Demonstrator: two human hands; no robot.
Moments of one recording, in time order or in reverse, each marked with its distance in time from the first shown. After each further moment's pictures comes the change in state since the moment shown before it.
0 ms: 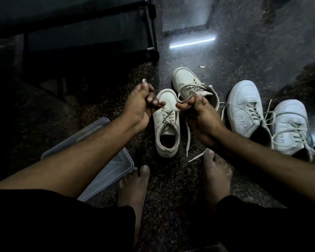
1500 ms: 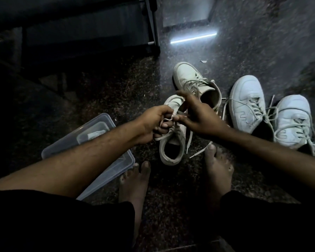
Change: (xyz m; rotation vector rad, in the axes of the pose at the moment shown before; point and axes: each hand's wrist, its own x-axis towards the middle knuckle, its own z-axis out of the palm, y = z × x) left_hand -0.033 -0.014 0.004 0.337 -0.419 -0.588; right_hand -0.009 -0.011 -0.017 -1.274 -0.355 -0.438
